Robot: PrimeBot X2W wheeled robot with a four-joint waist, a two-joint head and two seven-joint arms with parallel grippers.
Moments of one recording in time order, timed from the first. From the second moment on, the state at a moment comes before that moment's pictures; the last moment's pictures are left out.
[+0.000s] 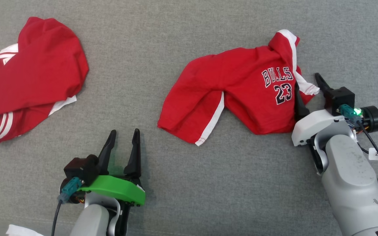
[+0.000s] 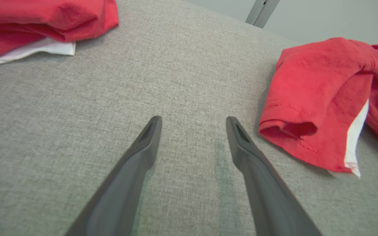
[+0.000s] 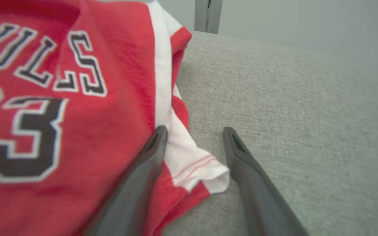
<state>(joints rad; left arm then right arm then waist) -0.23 0.05 -0.25 0.37 -0.45 -0.13 -0.26 -0.61 -0.05 -0.03 0.73 -0.05 0.13 -0.28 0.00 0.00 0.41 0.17</state>
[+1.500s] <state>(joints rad) -0.11 0.05 -0.23 0.39 -0.45 -0.13 -0.26 -0.63 -0.08 0.63 0.51 0.26 0.13 -0.26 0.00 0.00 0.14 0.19</state>
